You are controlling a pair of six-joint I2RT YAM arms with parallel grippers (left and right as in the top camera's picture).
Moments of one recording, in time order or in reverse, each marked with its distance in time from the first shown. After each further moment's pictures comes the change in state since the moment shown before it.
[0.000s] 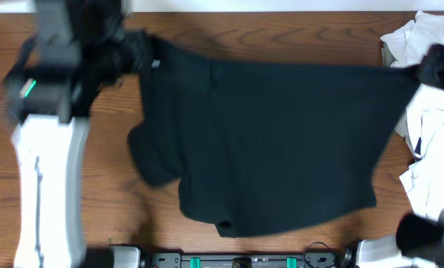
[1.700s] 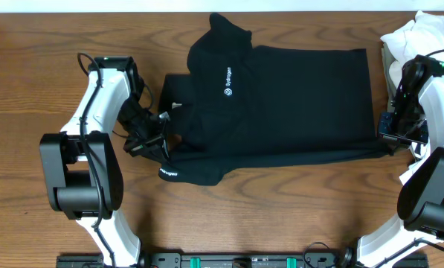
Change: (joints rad) left arm 0.089 0.367 -0.468 -0.613 0.166 0.193; right arm 0.003 0.150 -0.527 -0.064 0.271 0.035
